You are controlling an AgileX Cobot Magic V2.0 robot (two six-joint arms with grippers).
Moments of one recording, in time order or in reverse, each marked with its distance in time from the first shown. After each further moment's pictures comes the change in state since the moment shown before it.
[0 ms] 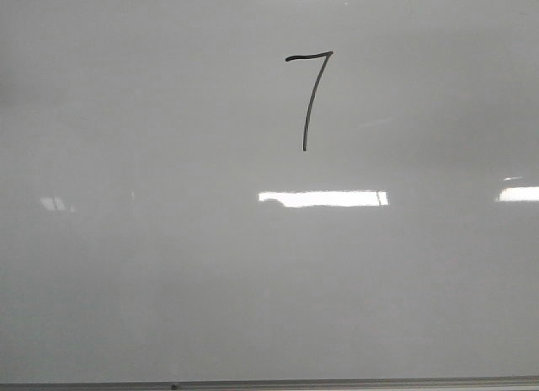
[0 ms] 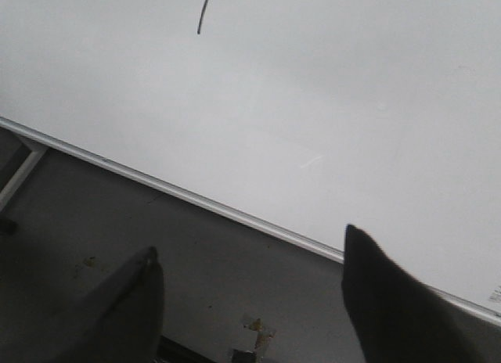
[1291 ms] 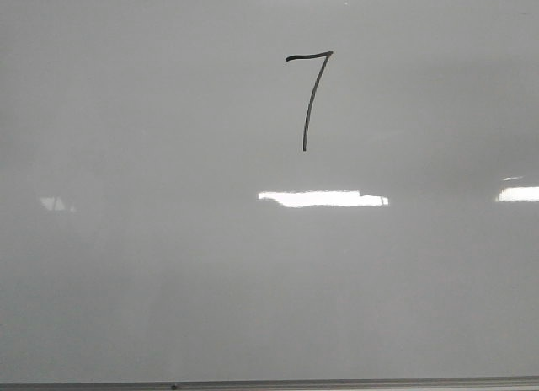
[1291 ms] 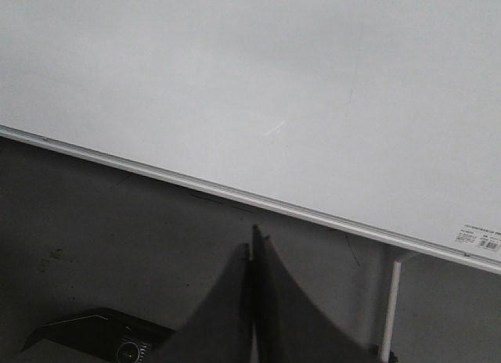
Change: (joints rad) left arm -0.047 -0.310 0.137 -0.019 0.090 -0.015; right arm 0.000 -0.048 0.101 -0.093 0.003 0.086
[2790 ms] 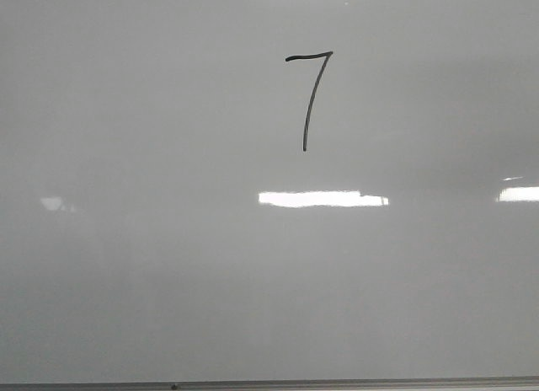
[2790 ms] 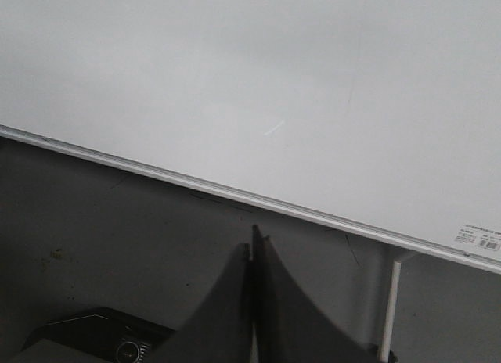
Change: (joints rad) left arm 0.163 -0.351 0.370 0.088 -0.328 -0.051; right arm 0.000 0.000 0.000 -0.002 0.000 0.000
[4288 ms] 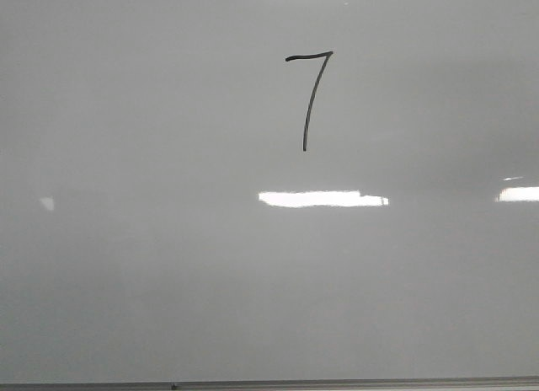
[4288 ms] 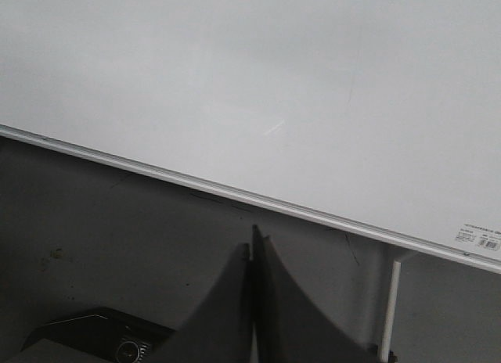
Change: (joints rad) left arm 0.045 -0.132 0.383 0.054 -0.484 -0.063; right arm 0.000 -0.002 0.000 0.000 0.000 0.000
